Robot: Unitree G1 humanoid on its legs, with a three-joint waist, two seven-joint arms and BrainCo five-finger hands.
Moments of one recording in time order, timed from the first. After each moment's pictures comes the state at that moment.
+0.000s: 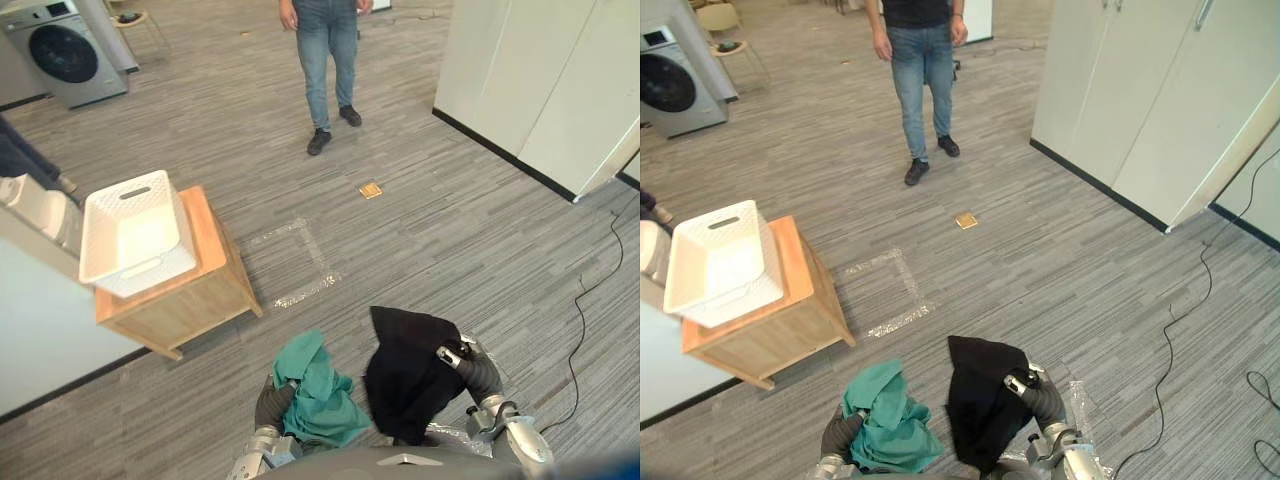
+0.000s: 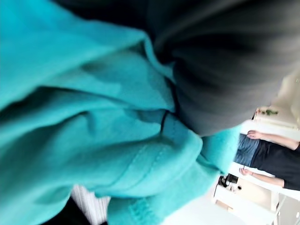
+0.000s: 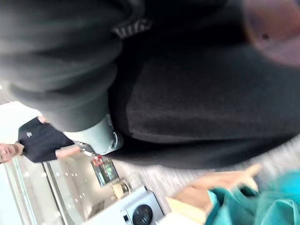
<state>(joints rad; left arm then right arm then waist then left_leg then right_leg) 0.50 0.08 -0.24 0.26 -0.48 -0.31 -0.08 0.40 -0.23 0.14 0.17 0.46 -0.24 0.23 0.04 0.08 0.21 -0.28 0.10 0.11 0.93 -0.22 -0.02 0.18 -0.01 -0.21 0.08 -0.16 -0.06</state>
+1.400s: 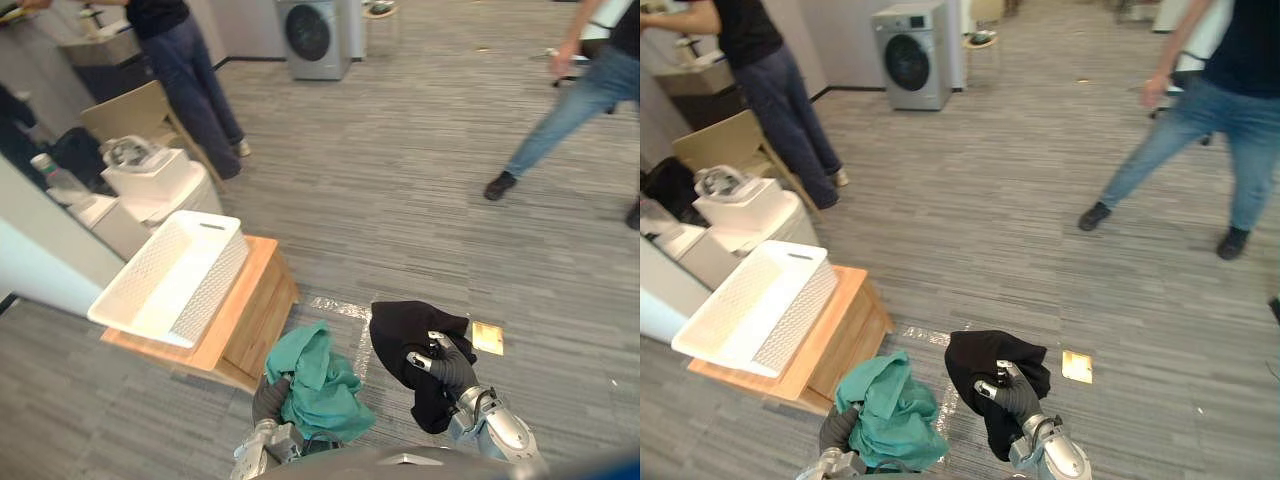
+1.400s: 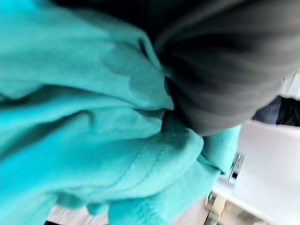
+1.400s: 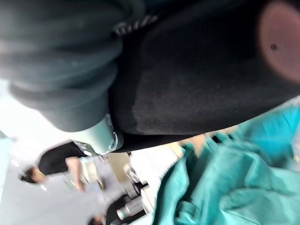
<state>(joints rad) 0.48 0.04 -0.23 0.18 -0.57 -0.20 0.05 0.37 -0.26 0.27 0.11 0.33 -0.18 0.26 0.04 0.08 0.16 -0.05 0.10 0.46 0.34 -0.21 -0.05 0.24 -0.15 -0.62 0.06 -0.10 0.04</state>
